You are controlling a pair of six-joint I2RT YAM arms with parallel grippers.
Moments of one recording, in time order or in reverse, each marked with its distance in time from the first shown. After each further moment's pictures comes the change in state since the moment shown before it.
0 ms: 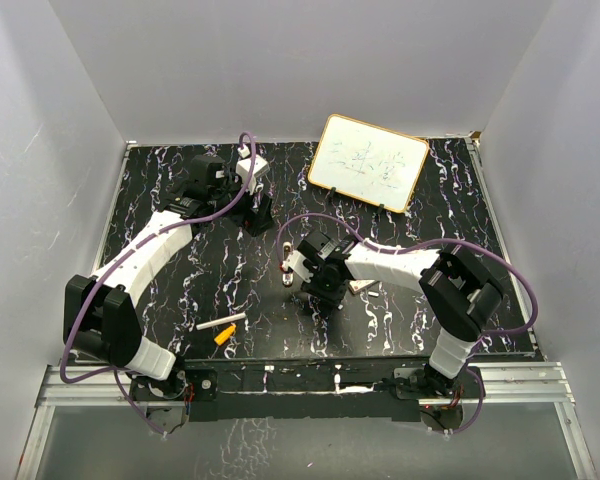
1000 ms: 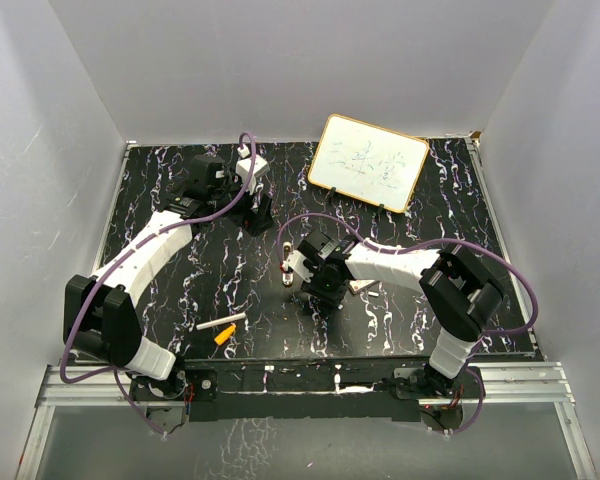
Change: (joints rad) left arm 0.000 0.000 0.000 0.000 -0.010 0.000; right arm -0.002 -0.002 -0.001 -0.006 -0.003 0.003
